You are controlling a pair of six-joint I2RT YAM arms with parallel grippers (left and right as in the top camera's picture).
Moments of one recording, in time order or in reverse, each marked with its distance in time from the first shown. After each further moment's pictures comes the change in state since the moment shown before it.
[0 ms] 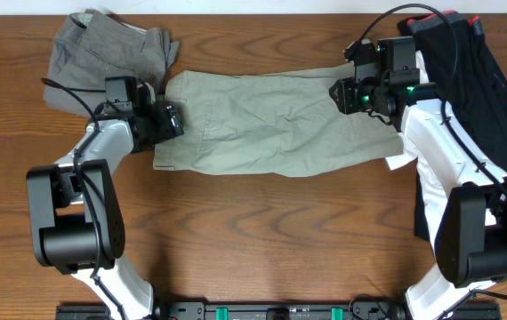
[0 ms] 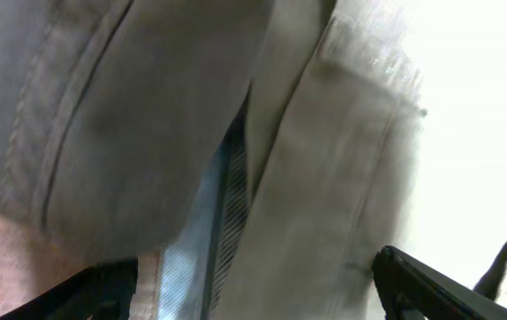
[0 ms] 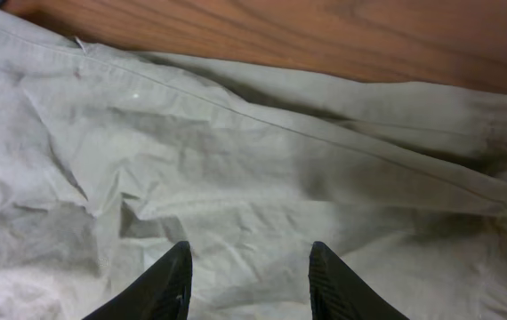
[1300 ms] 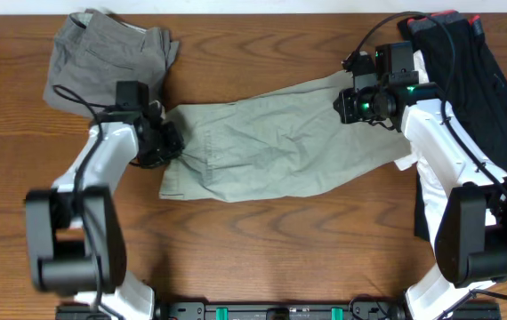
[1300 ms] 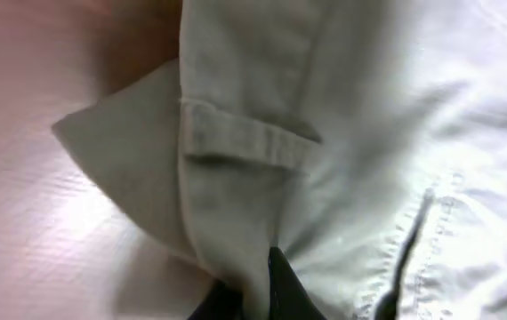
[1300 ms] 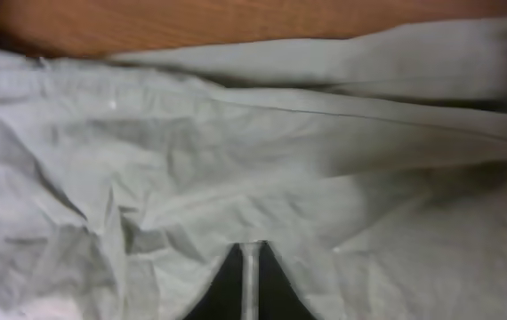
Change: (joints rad) left arm -0.058 -0.182 -0.011 -0.359 0.002 -0.120; right arm 0.000 0.000 0.000 -0.134 -0.055 0.010
